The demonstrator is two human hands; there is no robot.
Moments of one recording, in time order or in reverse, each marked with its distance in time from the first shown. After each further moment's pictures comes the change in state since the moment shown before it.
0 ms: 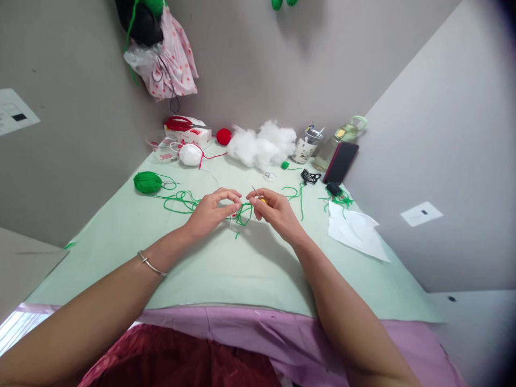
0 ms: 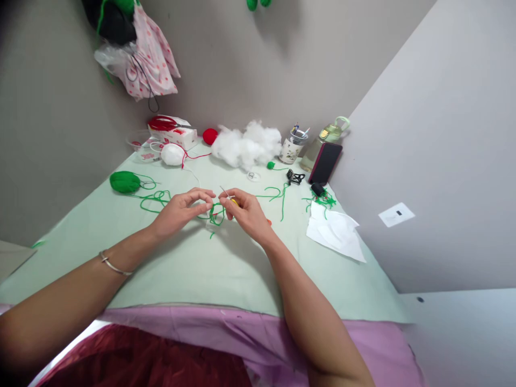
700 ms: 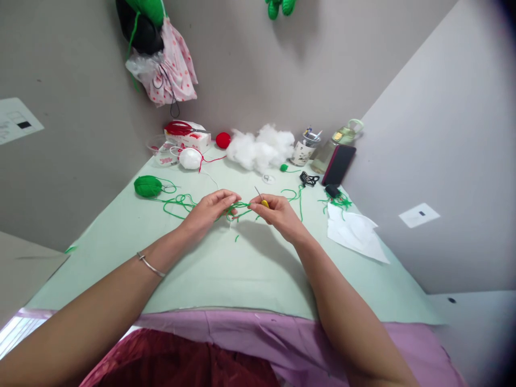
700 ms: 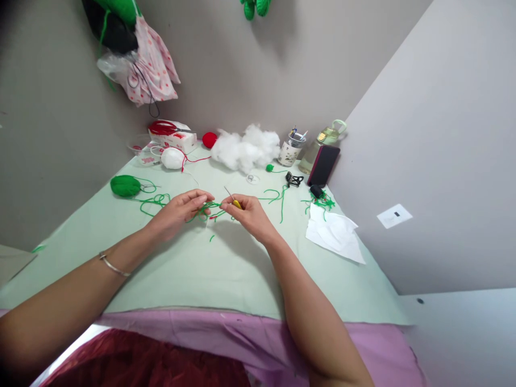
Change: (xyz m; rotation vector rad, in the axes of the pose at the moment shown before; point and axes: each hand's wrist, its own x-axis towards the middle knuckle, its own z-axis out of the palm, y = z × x) left_hand 0.006 -0.004 -0.001 -0.356 -0.027 -0.162; right_hand 0.003 0.006 -0.008 0.039 -0.045 0.053
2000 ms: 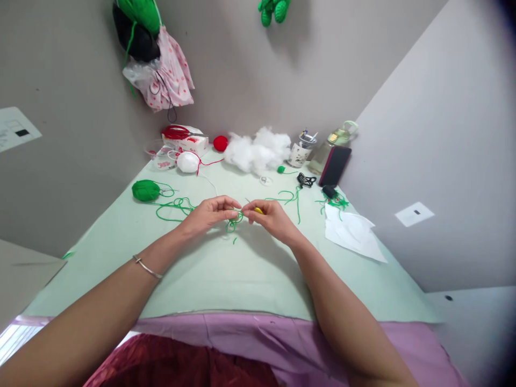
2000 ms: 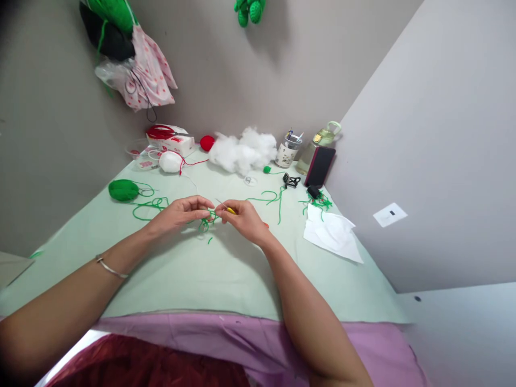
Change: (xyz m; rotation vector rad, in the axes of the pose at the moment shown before) left_hand 0.004 0.000 -0.006 0.096 -0.133 -0.014; right_hand 0.003 0.005 0.003 -0.166 -0.029 -0.023
